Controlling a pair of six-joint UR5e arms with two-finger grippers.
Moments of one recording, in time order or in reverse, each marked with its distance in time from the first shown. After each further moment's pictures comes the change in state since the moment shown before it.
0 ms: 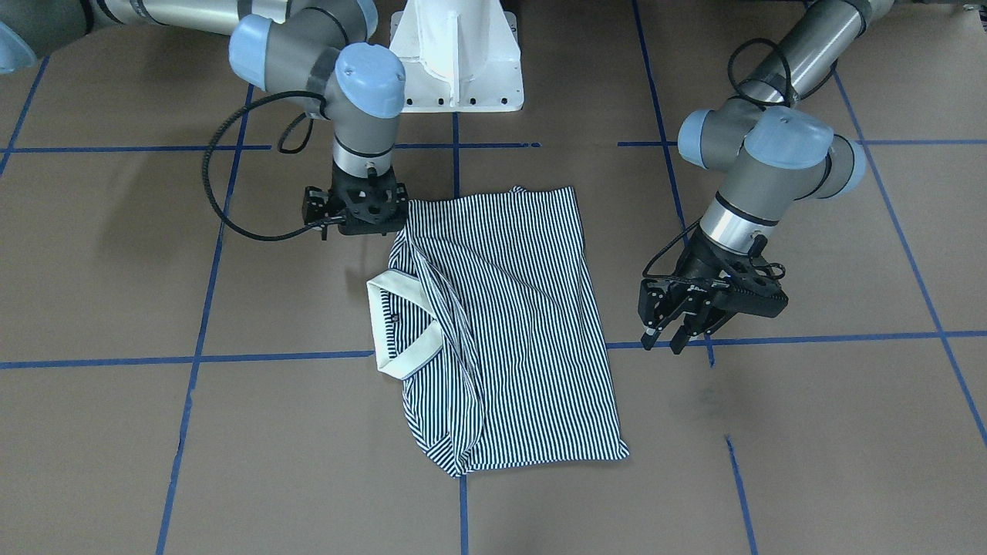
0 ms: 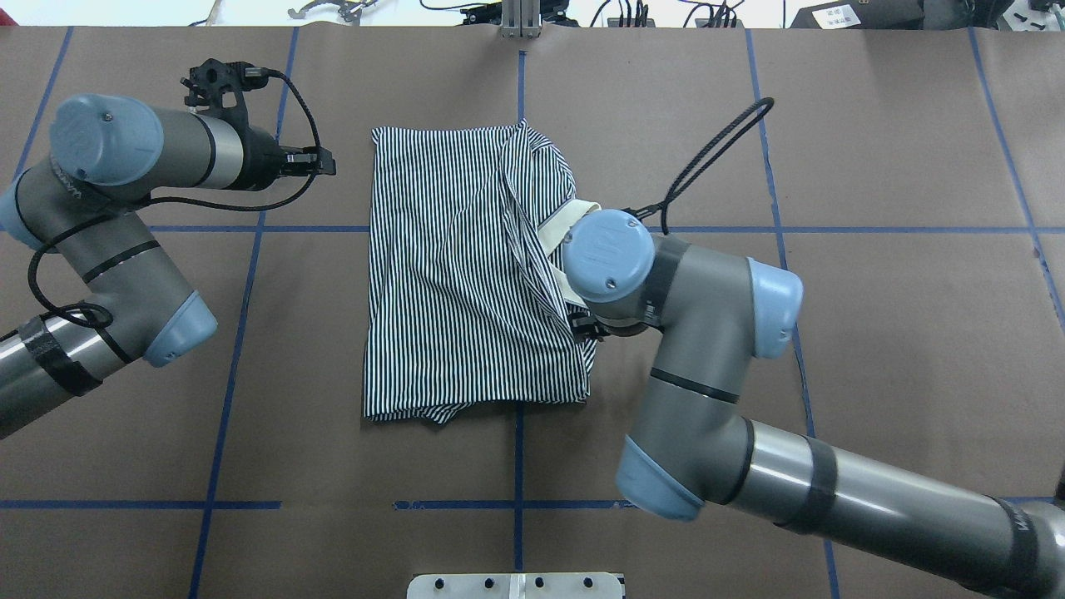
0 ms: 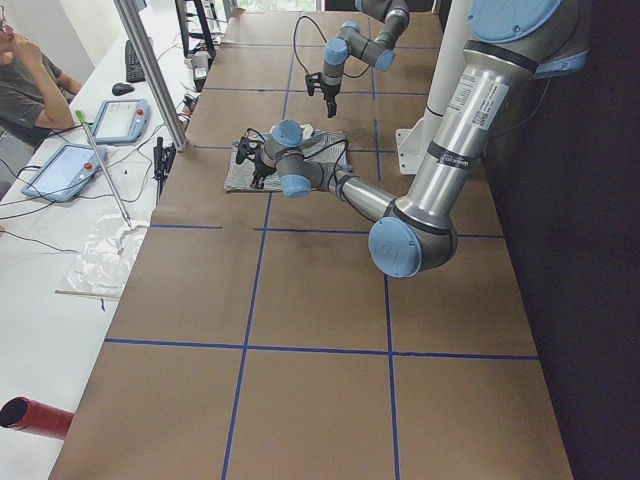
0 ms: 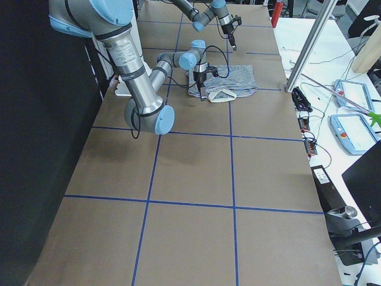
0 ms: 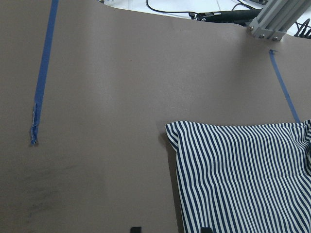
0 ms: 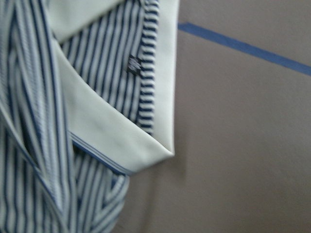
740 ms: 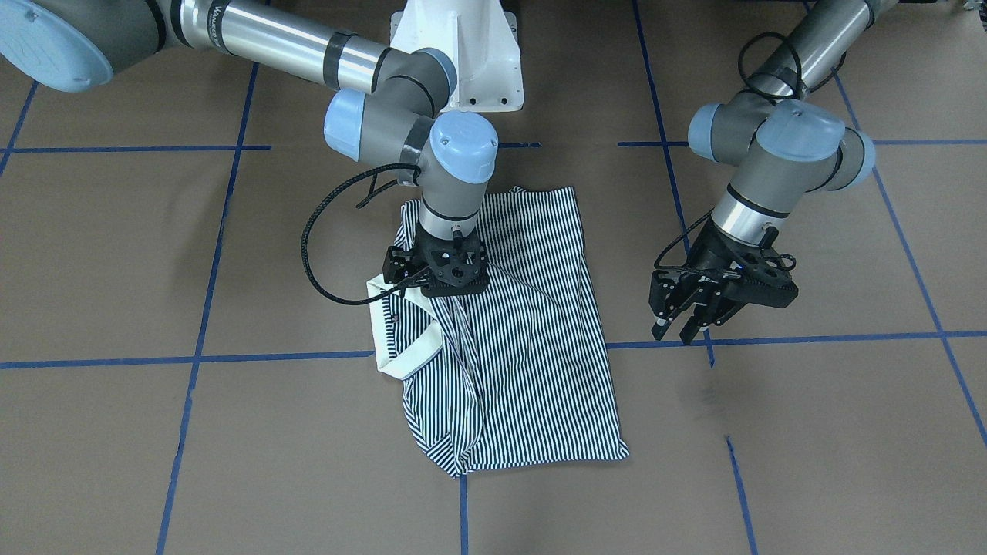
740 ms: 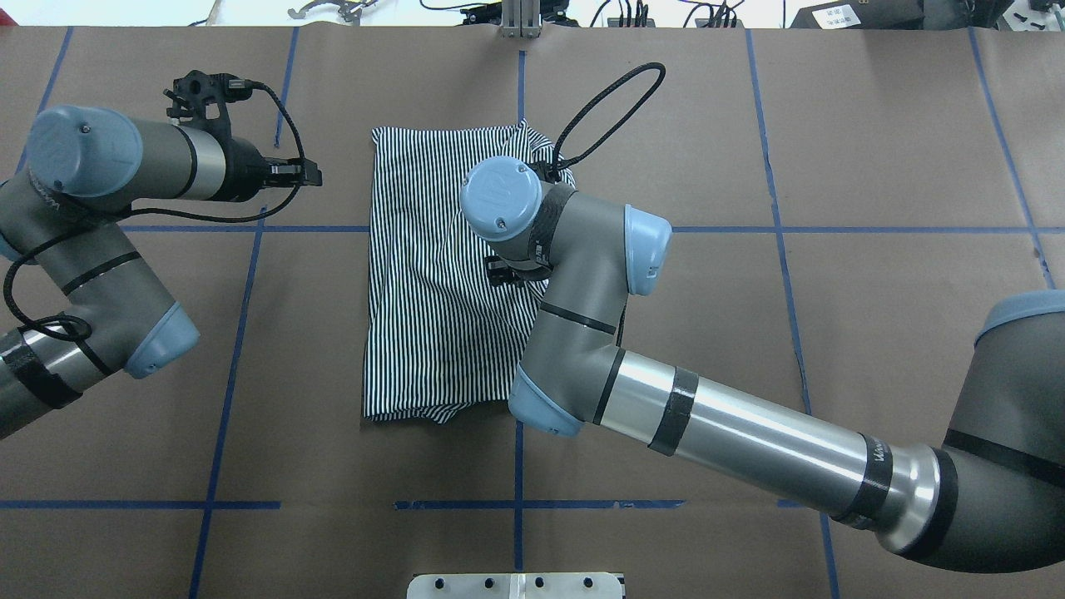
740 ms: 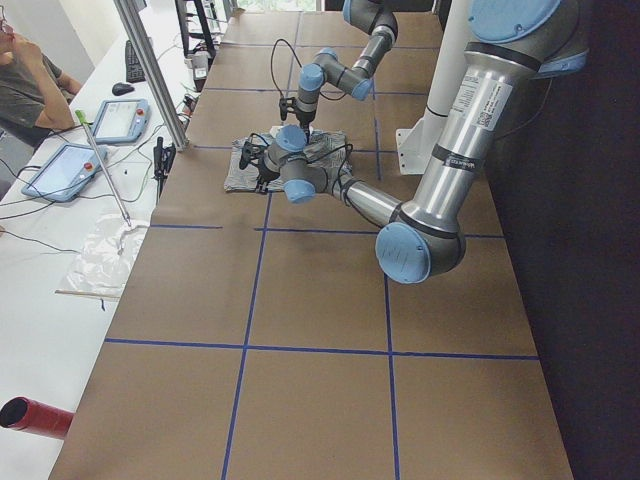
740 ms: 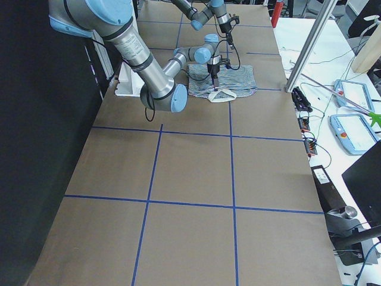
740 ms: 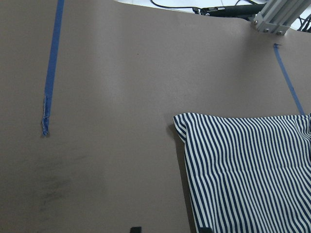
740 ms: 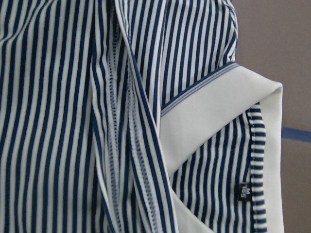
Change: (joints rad) left arm 0.000 0.042 -0.031 -0.002 -0.011 0.005; right arm 0.036 0.223 -0.378 0.208 -0.006 0.047
